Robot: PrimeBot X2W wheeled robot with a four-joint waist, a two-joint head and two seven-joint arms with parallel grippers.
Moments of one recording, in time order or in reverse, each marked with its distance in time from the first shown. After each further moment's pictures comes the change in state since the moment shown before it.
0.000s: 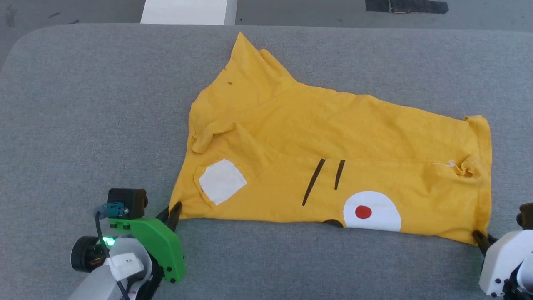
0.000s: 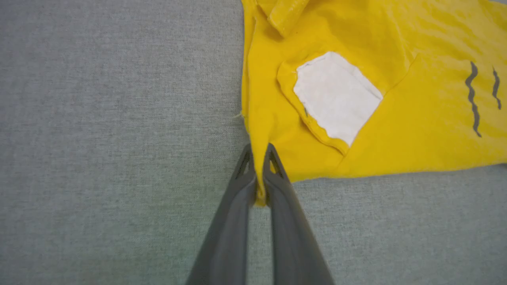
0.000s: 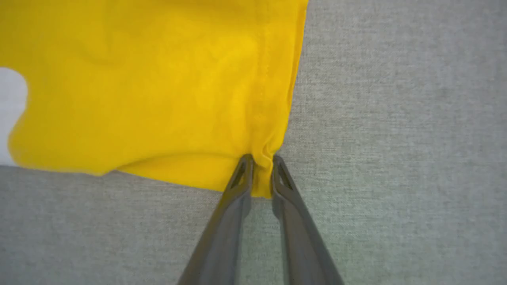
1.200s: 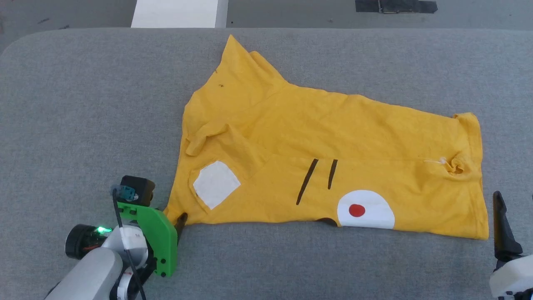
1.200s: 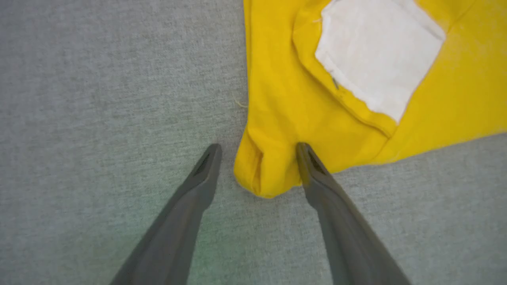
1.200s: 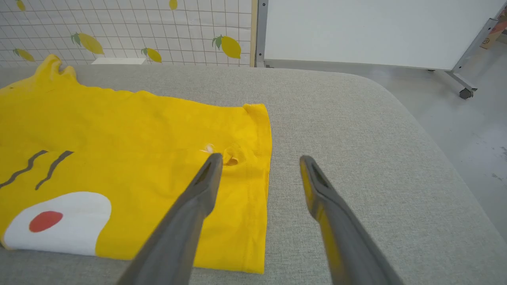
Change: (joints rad) left arm -0.108 0.030 -0.077 0.158 0.036 -0.086 0.182; right arm 0.127 0.137 -0.073 -0.301 -0.182 0.000 -0.493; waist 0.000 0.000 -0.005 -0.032
